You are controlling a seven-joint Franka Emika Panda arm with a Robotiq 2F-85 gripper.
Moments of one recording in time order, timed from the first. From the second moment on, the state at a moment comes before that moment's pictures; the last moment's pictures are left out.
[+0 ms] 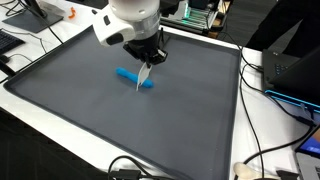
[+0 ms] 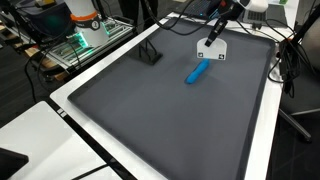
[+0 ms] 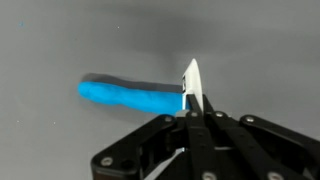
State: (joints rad) arm 0.18 0.67 0.06 -1.41 -0.09 1.79 0.17
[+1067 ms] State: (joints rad) arm 0.18 0.73 0.06 -1.32 -0.10 1.74 0.15
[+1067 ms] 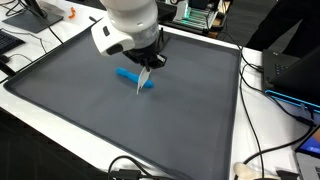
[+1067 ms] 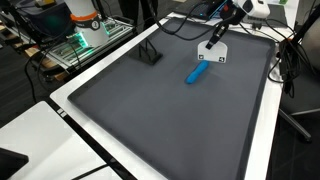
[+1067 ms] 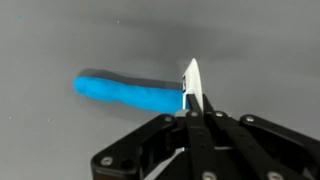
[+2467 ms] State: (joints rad) arm 0.20 0.84 0.04 -1.18 -0.10 1.62 0.11
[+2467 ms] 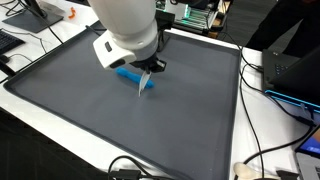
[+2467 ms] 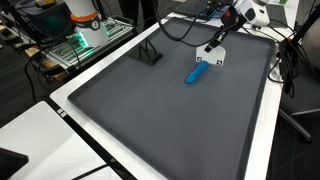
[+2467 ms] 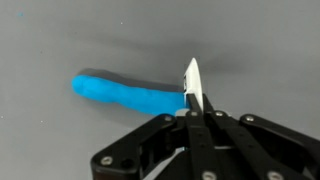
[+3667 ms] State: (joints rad) arm 0.20 0.89 0.04 -1.14 -0.10 1.49 0.07
